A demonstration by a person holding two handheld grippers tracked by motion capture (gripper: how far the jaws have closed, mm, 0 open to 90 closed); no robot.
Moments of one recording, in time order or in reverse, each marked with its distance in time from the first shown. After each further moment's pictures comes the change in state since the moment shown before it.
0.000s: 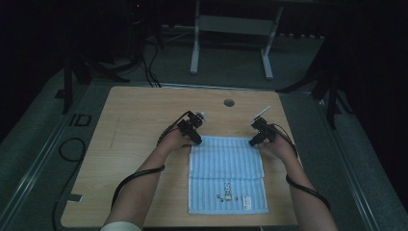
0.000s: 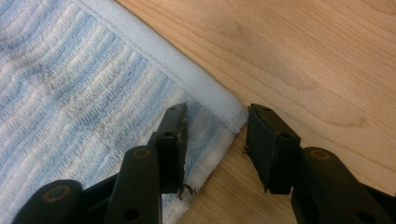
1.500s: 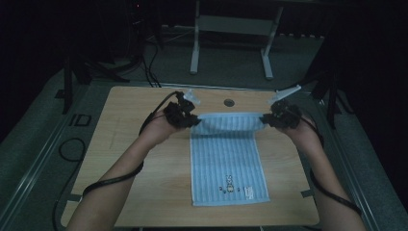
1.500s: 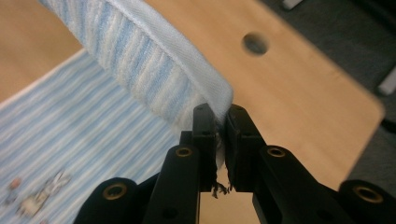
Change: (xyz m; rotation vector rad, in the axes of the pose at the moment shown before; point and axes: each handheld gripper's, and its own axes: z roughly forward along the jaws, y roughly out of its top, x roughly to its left) left arm -0.033 -0.021 -0.162 -0.337 -0.055 0.158; right arm 0.036 -0.017 -0.160 -0.363 -0.046 -0.209
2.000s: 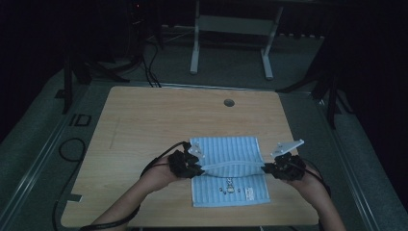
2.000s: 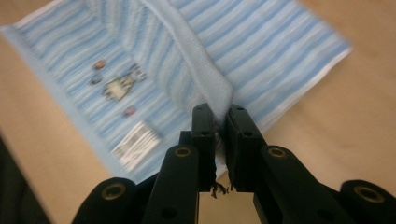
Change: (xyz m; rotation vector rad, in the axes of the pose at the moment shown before) left arm -0.089 -0.082 0.039 0.106 -0.205 0.104; right arm 0.073 -0.113 0.007 0.059 0.156 0.002
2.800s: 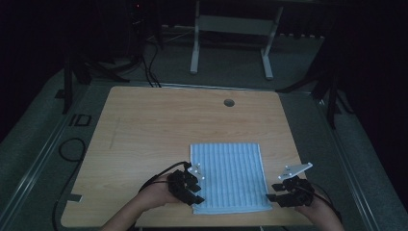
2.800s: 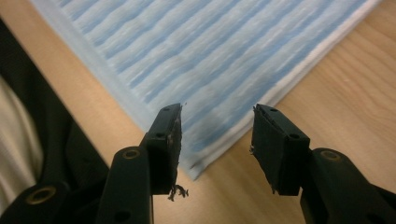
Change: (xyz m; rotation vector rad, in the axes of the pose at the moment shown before) left arm -0.022 -0.026 0.021 0.077 -0.139 -0.007; right arm 0.023 -0.052 -0.001 0.059 0.059 0.073
